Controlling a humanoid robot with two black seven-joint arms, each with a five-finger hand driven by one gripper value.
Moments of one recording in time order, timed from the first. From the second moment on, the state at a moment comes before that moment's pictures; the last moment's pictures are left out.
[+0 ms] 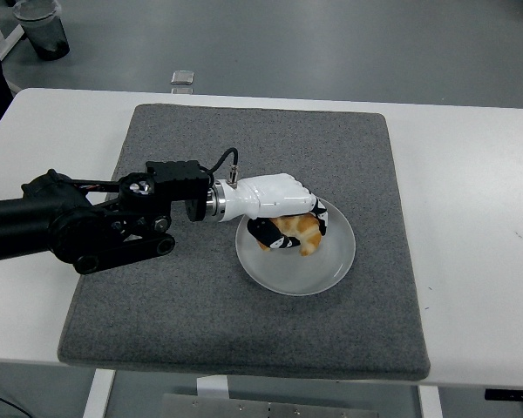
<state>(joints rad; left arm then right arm) -1.07 0.35 -0.04 -1.20 1.57 0.10 -0.24 0.05 0.00 -0.15 0.13 0.04 -0.02 -0.06</state>
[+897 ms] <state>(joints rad) -1.05 0.36 -0.04 -1.21 1.55 0.09 -0.24 0.05 0.00 -0.15 0.13 0.04 -0.02 -0.06</state>
